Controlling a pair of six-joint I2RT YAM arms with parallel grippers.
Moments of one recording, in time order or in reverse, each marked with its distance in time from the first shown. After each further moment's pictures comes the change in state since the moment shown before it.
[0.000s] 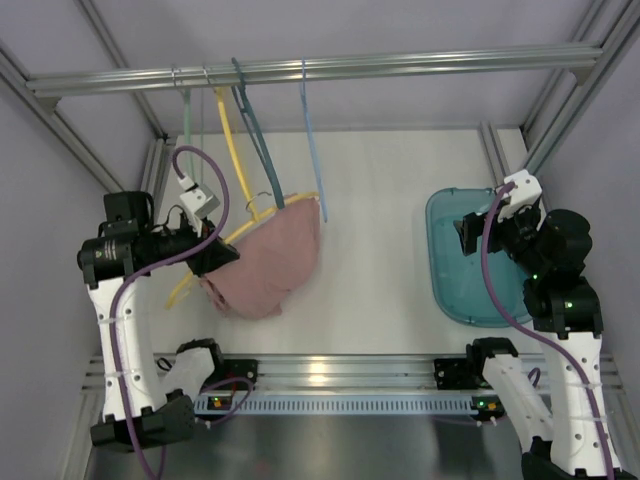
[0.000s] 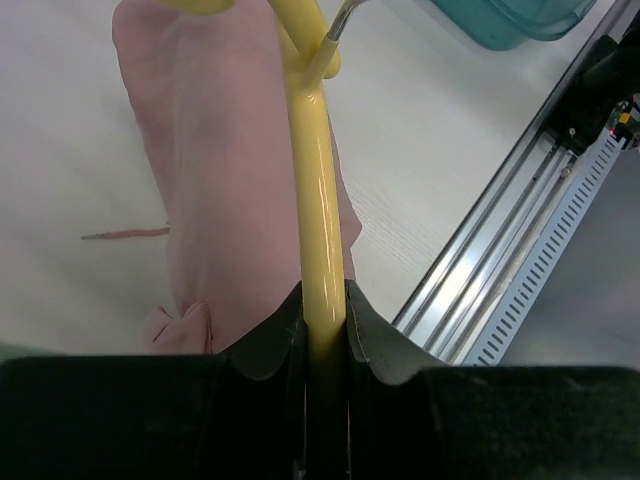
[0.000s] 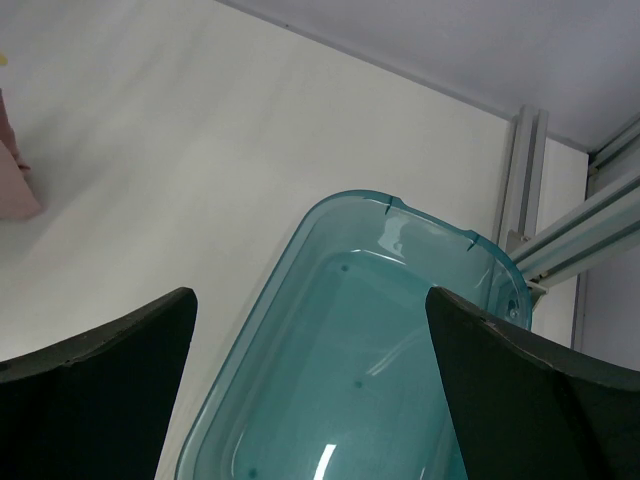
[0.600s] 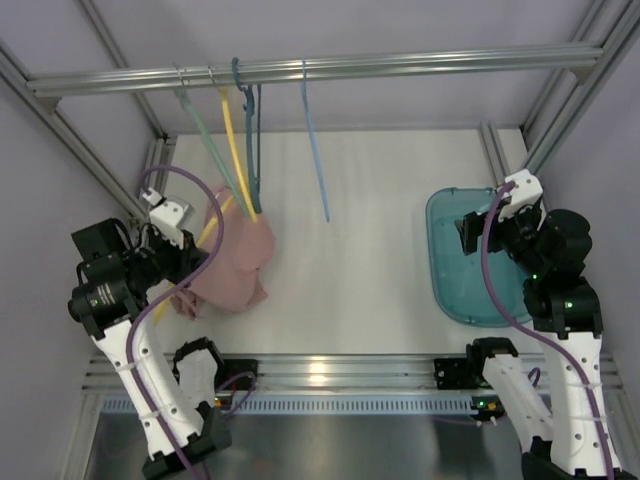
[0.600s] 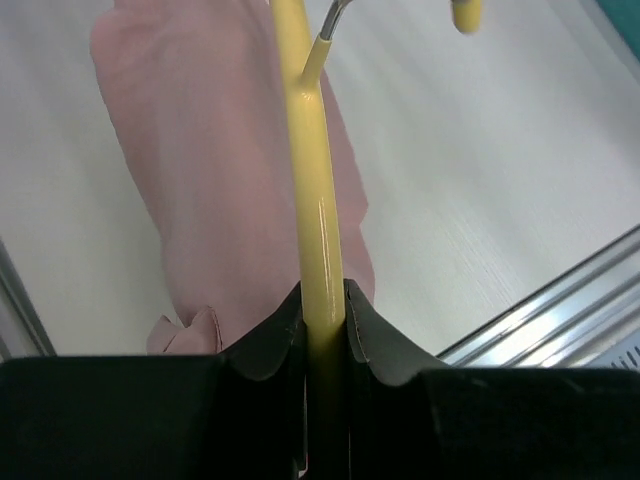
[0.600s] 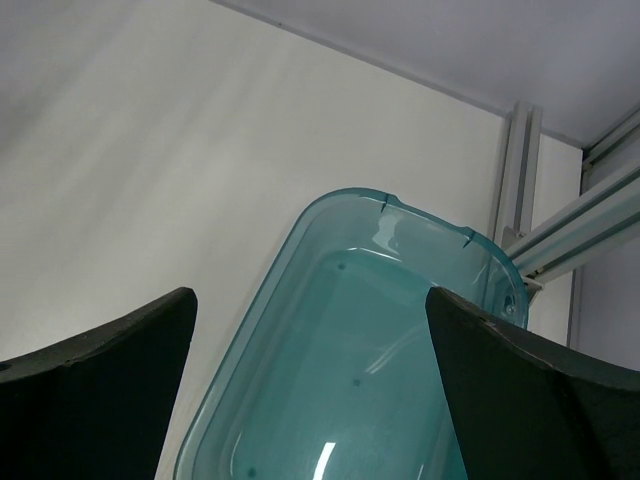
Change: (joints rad) left arm 0.294 -0.146 -0.017 0.030 -0.141 -0.036; right arm 0.000 0.001 0.000 0.000 0.016 0.005
